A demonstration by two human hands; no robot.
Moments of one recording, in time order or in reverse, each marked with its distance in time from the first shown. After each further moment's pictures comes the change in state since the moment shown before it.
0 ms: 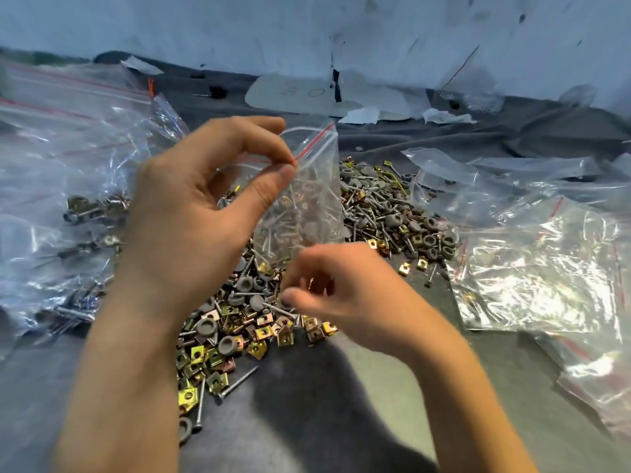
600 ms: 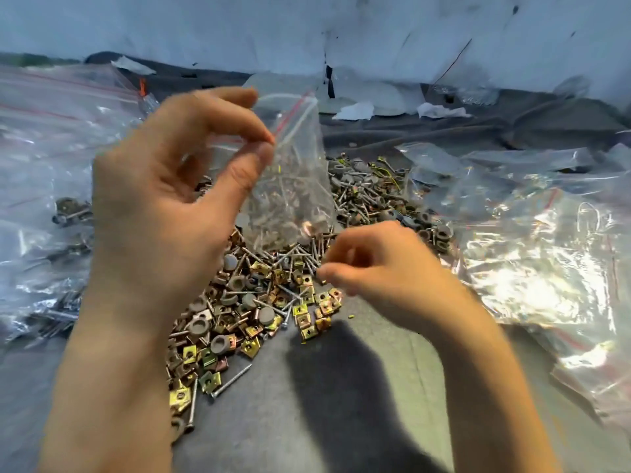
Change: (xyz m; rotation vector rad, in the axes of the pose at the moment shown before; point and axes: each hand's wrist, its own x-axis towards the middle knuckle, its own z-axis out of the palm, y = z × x) left_hand 0.000 0.009 0.003 0.010 0.051 0.073; right_hand -0.008 0.013 -0.021 0.058 0.137 0.283
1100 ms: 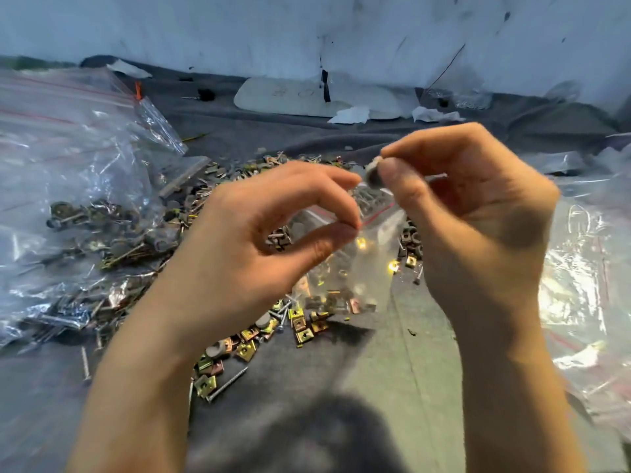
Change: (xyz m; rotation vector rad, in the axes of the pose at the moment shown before) left_hand -0.006 0.009 0.022 -0.140 -0.409 -0.028; right_hand -0.015 -0.018 -0.027 0.394 0.683 -0.517
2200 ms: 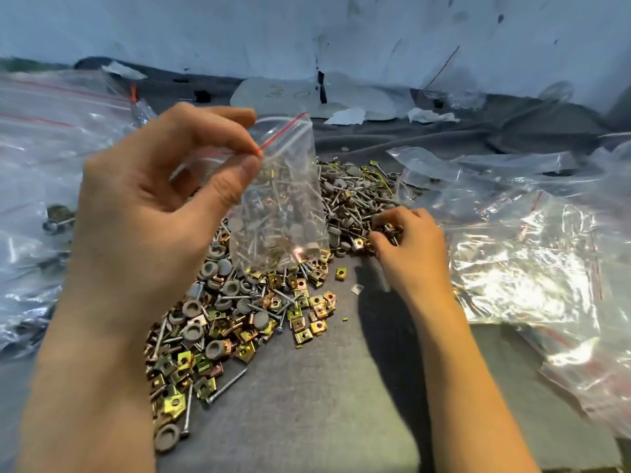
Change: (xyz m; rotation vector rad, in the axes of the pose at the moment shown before) left_hand -0.007 -0.006 -0.031 0.080 0.345 0.018; right_hand -0.016 0.104 0.001 -0.728 -0.178 0.573
